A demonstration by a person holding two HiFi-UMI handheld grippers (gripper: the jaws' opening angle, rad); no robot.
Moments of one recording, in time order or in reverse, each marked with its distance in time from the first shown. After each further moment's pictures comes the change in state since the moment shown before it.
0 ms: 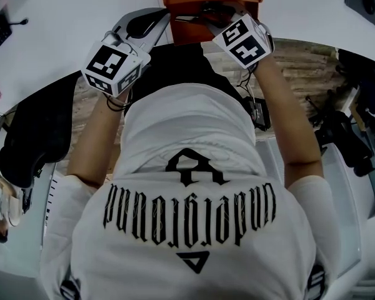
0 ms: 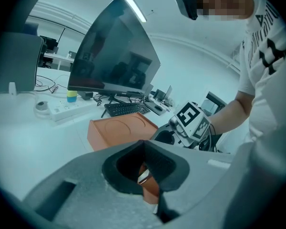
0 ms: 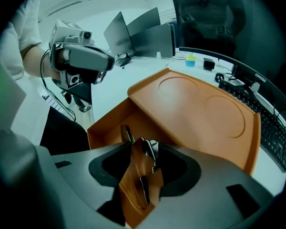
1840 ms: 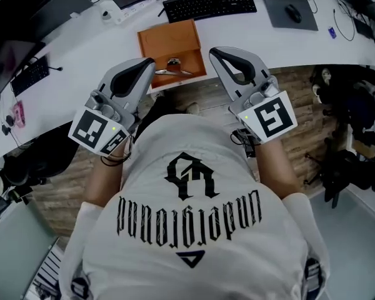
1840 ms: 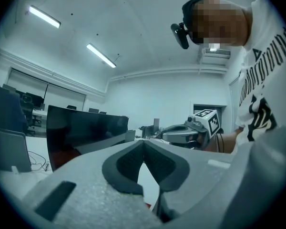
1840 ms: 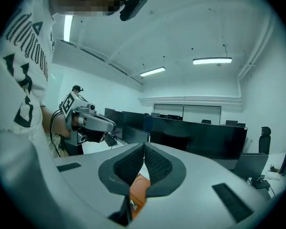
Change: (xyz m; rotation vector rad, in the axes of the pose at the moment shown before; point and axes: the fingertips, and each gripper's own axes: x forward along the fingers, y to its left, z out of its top) left arm -0.128 -0.238 0.160 0.360 -0.456 0.029; right arm -0.382 0.106 0.065 -0.158 -0.920 -0.386
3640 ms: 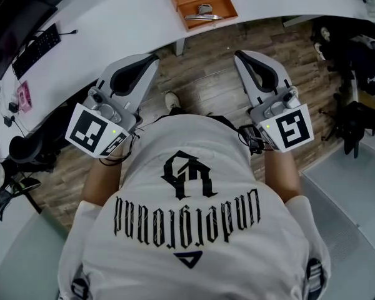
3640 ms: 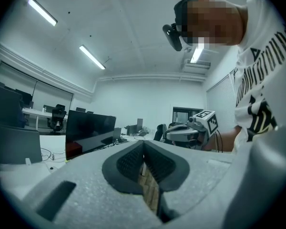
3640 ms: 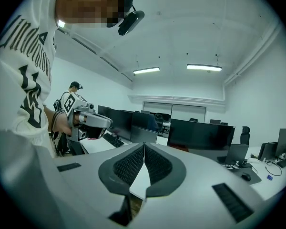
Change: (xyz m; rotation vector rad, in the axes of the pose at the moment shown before) left arm -0.295 -0.044 -0.029 0.020 -0.009 -0.189; right arm -0.022 0.296 0.039 0.024 0.050 -0.214
